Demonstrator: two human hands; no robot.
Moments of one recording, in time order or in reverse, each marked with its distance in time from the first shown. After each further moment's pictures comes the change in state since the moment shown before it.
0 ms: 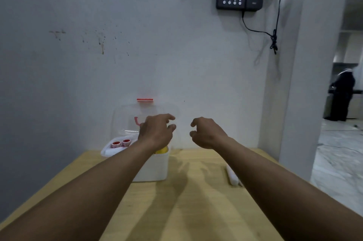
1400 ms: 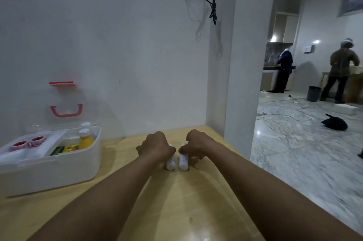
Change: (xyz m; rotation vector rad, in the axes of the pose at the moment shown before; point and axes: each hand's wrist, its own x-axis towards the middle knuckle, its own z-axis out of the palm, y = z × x) left_hand -0.020 0.089 0.185 0.154 -0.419 -0.166; right_hand -0.044 0.160 0.019 0.101 -0.327 0.452
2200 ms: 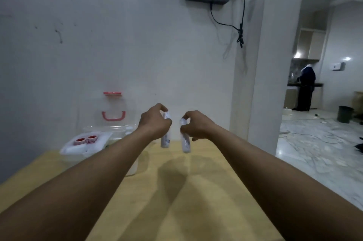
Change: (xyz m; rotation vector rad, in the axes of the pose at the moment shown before) left_hand -0.040 -0.045 -0.143 -0.421 0.238 0.128; right_hand -0.045 -0.114 -0.037 0.223 0.131 -0.282
